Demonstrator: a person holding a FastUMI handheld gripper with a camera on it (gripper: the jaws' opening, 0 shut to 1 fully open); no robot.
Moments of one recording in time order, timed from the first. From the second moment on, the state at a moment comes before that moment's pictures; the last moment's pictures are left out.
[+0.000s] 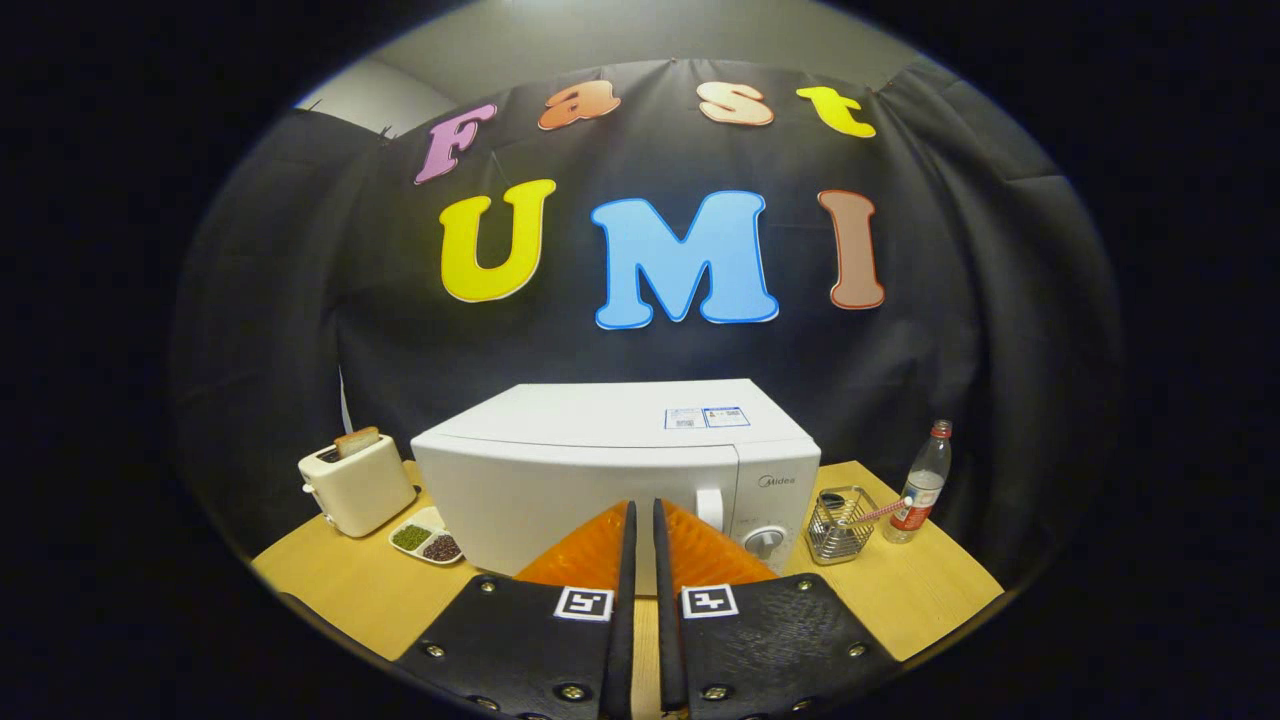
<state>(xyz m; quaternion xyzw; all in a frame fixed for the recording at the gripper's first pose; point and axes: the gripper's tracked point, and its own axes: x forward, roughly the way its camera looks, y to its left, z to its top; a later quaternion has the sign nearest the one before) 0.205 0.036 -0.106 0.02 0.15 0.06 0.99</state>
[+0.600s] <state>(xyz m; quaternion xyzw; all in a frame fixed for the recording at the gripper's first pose) 0.096 0.056 -0.050 0.01 0.11 0.04 0.99</state>
